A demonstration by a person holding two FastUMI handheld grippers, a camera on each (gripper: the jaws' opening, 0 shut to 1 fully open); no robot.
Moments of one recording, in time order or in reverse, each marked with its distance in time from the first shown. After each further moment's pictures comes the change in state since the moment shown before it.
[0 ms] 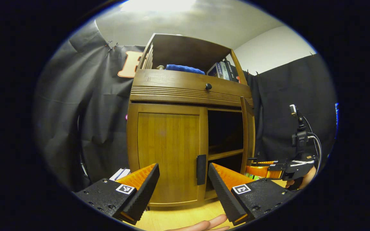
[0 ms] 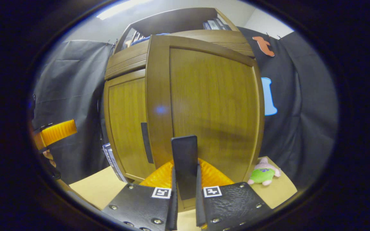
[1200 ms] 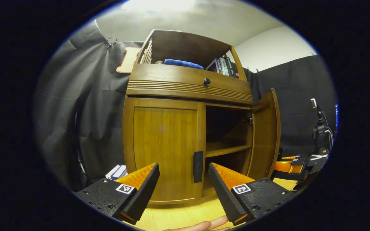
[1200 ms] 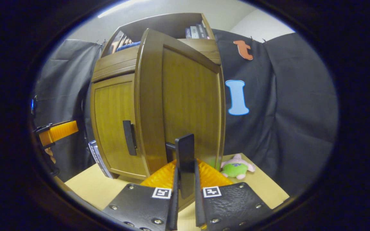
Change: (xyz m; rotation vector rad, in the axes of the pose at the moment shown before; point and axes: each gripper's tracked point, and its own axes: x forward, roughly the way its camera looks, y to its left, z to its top) left arm 0.007 -0.011 -0.011 -0.007 0.039 -0.005; right arm -0.069 -0.060 -0.003 -0.016 -0.009 -0.198
